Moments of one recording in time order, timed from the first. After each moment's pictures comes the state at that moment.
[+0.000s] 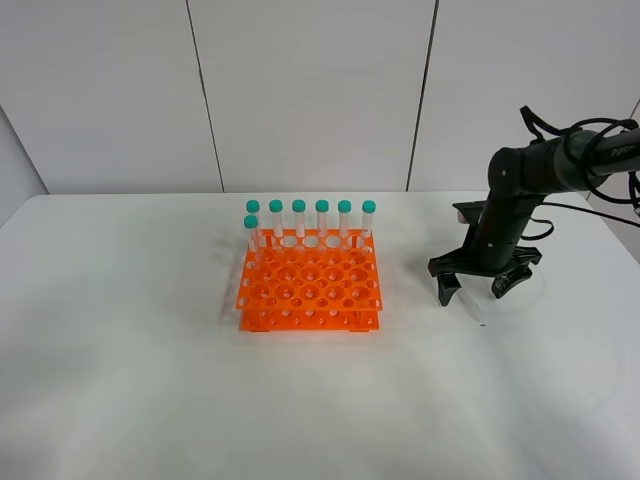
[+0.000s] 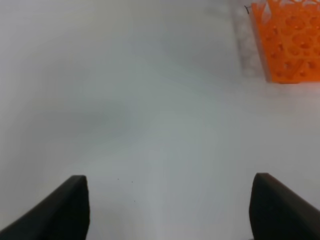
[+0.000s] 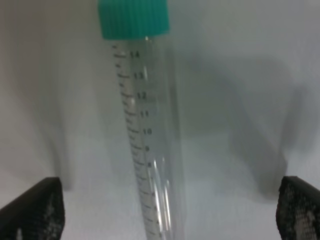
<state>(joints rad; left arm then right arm) -0.02 -0.01 -0.48 -0.01 1.05 -0.01 0.13 2.17 -1.42 0.01 0.86 -0.05</state>
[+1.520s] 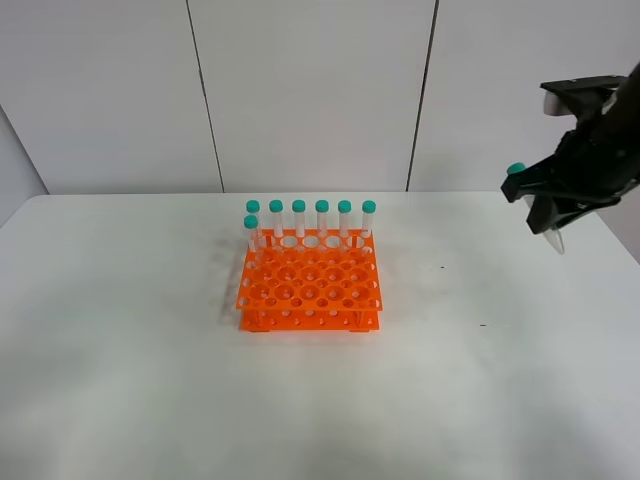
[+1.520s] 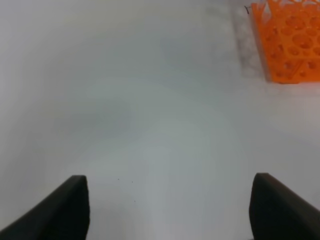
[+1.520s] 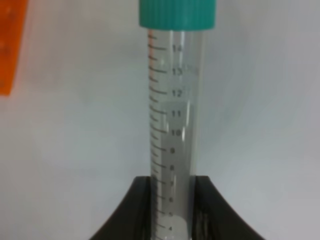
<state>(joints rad) -0.02 -0.01 -0.48 -0.01 1.05 -0.01 0.13 1.48 -1.23 0.01 1.09 -0.12</state>
